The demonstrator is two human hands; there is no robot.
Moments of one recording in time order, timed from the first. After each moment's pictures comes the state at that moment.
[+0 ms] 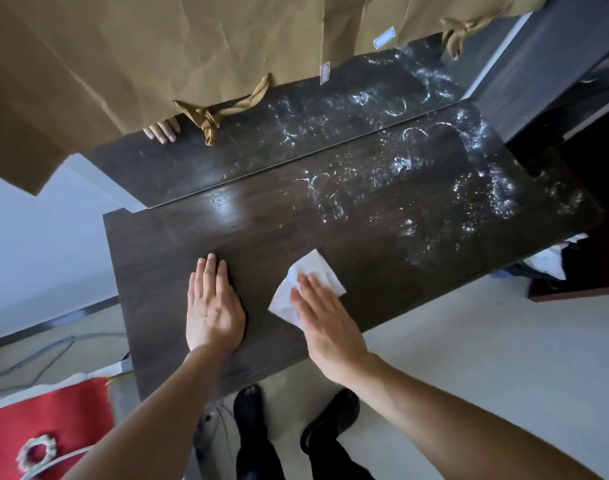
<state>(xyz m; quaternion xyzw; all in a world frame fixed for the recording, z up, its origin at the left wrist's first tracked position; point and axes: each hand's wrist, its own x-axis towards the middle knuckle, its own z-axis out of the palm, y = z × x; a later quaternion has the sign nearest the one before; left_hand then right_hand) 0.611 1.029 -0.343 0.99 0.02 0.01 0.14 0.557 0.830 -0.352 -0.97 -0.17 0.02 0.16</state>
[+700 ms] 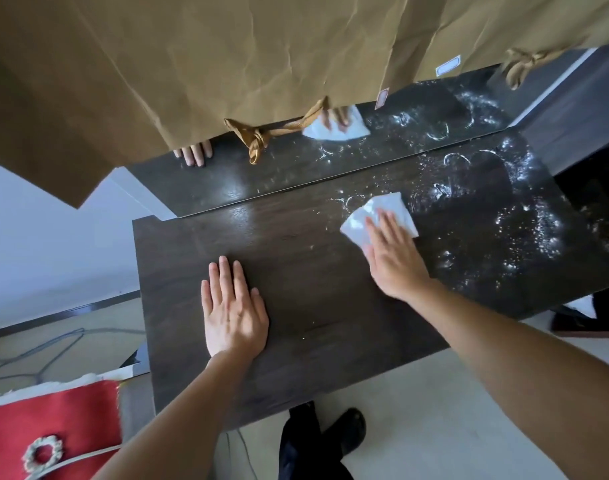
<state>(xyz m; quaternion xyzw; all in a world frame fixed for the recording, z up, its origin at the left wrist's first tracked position) 0.638 1.032 -0.346 0.99 0.09 -0.04 0.09 0.713 0.756 -0.351 -0.99 -0.08 -0.01 0.10</state>
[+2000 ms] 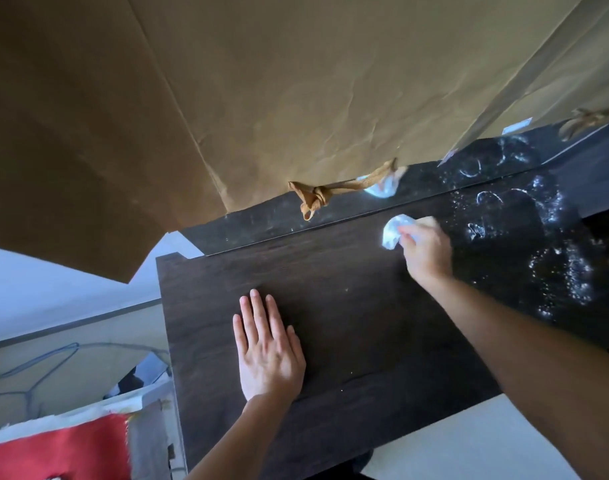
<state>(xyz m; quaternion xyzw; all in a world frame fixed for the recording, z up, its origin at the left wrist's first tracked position) 0.657 1.038 -0.344 0.99 0.06 -0.06 0.11 0.804 0.781 -0.321 -0.97 0.12 -0.04 0.21</state>
